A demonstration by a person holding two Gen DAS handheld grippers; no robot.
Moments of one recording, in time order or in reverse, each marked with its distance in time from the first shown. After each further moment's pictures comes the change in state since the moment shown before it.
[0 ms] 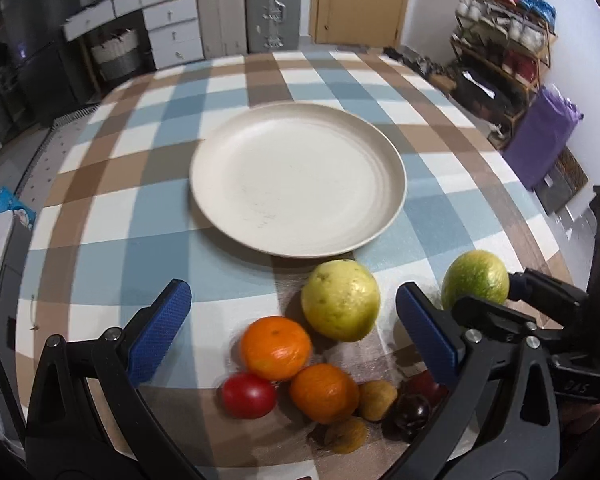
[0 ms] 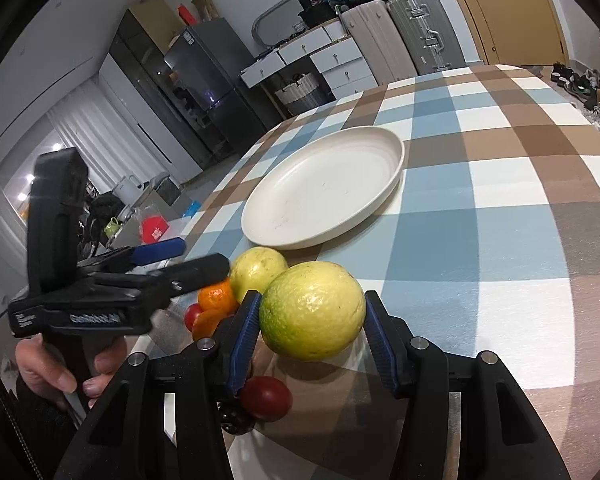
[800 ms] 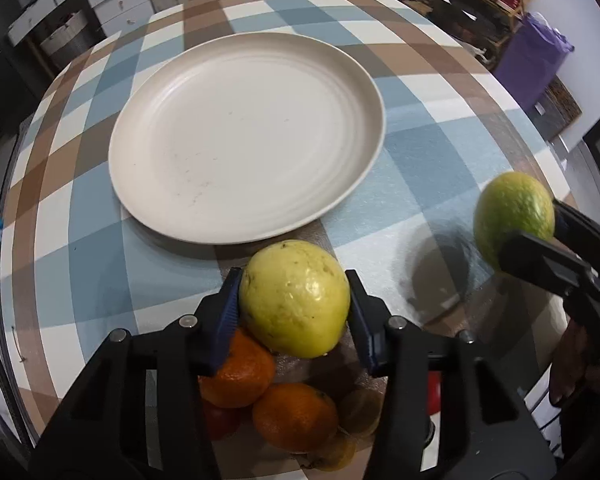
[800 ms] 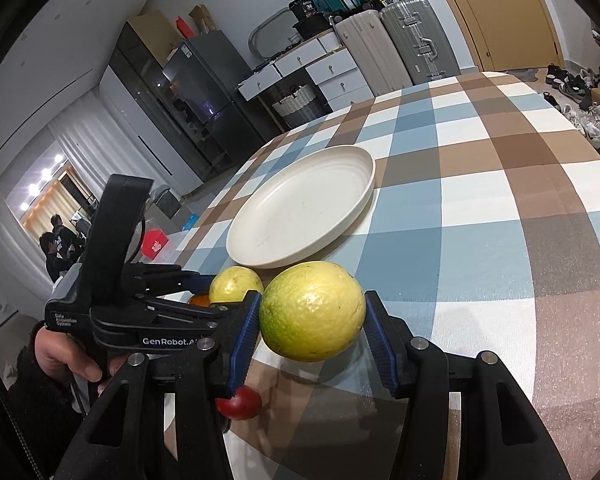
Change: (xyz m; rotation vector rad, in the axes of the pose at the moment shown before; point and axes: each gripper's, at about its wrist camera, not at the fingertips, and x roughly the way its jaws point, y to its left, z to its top) left arm 0.061 -0.027 0.007 0.154 0.257 -0.026; right arm -0.016 -0.023 0.006 0.015 -0.034 0.008
